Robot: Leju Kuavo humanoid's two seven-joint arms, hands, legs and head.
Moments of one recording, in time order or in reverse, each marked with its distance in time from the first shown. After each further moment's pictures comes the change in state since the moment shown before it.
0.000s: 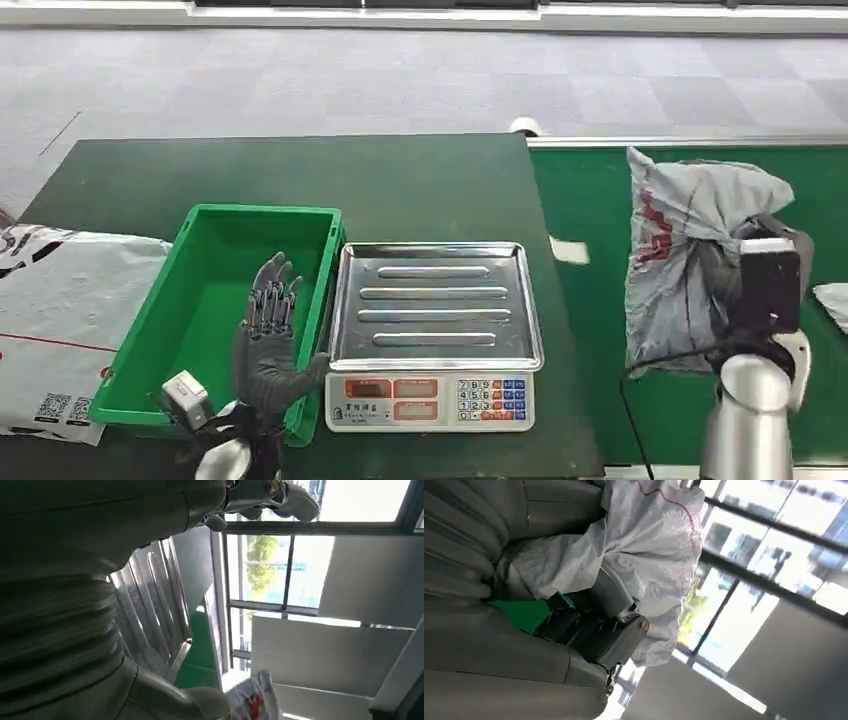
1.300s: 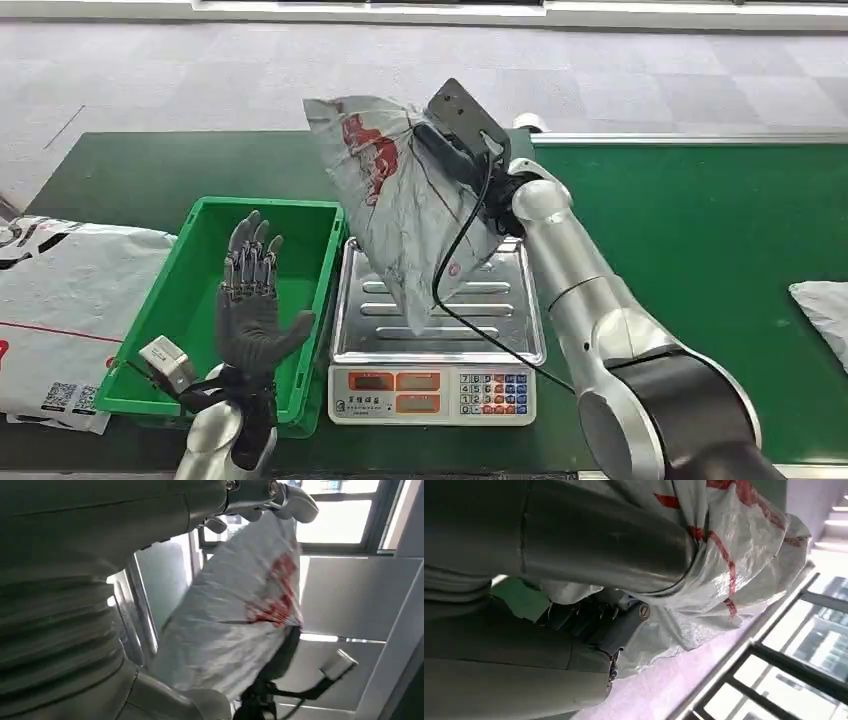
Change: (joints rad) left arm -0.090 -0.042 0.098 -0.018 -0.033 -0.021 0.025; right arm -0.682 0.331 0.403 0.948 -0.038 0.425 0.128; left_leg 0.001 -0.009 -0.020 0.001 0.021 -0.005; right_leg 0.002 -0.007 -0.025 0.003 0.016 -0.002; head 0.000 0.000
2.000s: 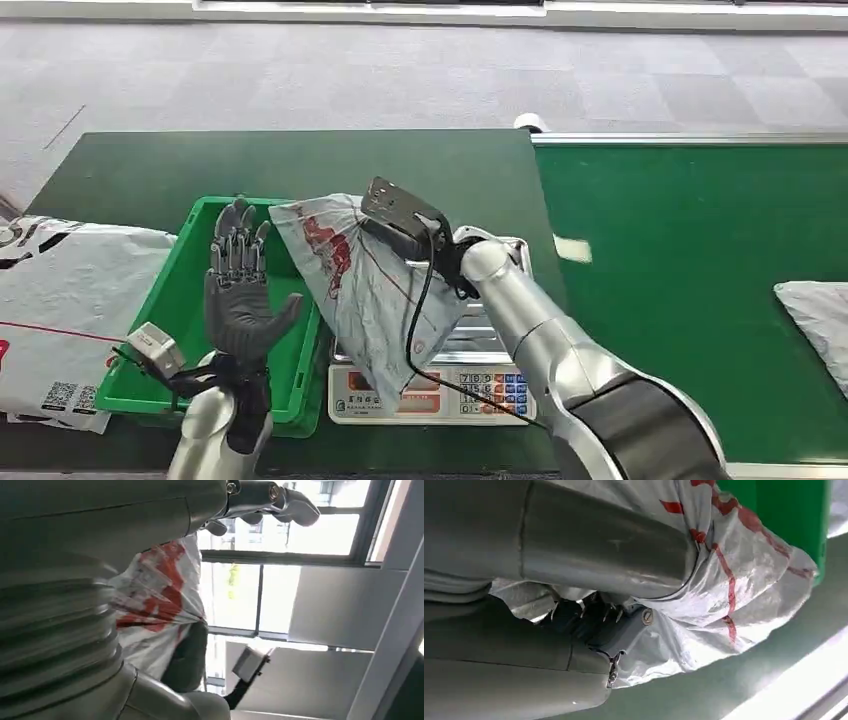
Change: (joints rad) left arm -0.056 -0.011 0.037 0.019 0.013 -0.010 0.005; right arm 0.094 0.063 0.166 0.110 0.013 0.062 0.025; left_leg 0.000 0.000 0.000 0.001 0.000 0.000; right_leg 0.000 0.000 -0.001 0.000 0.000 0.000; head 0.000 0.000
